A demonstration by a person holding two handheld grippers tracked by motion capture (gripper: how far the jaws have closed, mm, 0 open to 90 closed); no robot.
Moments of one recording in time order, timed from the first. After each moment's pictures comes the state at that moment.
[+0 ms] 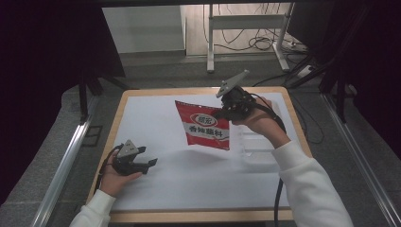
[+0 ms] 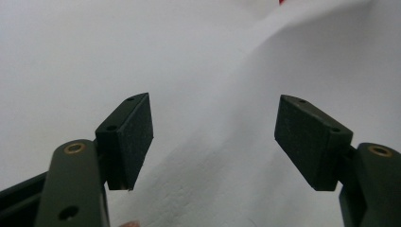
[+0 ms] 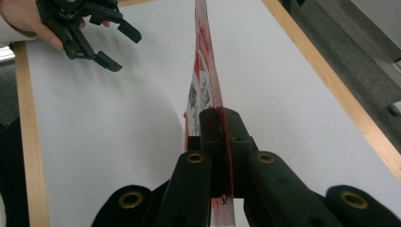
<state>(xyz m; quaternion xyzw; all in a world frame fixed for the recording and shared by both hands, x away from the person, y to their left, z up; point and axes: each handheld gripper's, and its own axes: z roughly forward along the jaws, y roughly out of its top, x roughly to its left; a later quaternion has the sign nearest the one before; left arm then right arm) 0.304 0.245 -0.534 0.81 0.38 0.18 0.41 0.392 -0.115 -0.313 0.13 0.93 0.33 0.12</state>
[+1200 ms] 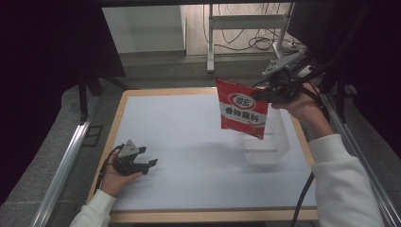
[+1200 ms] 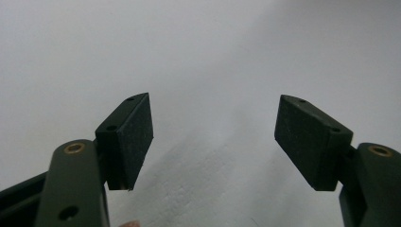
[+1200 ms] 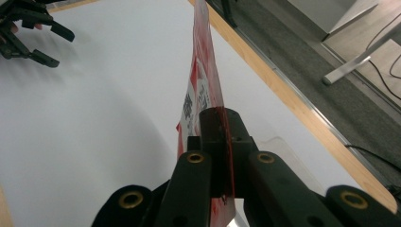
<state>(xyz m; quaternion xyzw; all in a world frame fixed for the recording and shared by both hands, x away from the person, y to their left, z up) 0.305 0.244 -0.536 0.81 0.38 0.18 0.41 0.407 -0.211 -0.268 0.22 0.90 0.33 0.18</state>
